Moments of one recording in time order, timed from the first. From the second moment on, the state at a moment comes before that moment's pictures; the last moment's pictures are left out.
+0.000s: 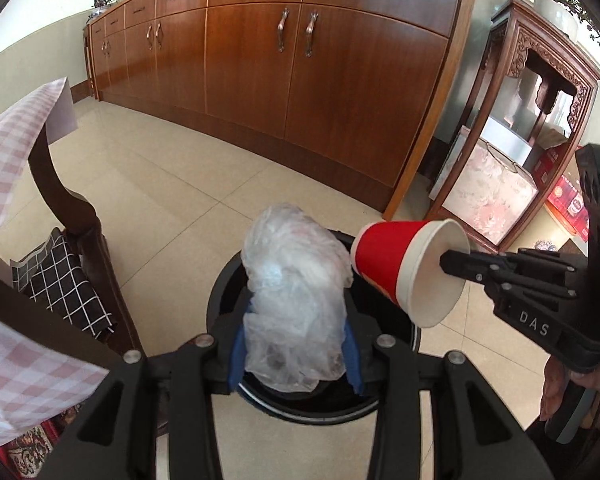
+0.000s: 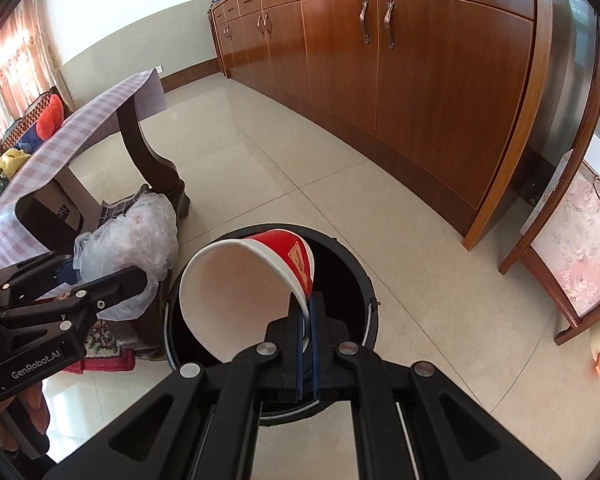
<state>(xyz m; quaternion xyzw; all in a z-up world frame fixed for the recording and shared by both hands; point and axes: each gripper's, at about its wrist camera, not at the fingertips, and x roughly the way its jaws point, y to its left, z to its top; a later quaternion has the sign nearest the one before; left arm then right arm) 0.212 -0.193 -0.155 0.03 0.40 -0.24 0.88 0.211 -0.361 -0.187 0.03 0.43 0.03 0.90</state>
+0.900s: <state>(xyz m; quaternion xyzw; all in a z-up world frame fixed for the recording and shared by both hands) 0.184 -0.185 -0.101 0.06 0.37 -0.19 0.91 0.173 -0.379 -0.133 0.06 0.37 -0.09 0.92</state>
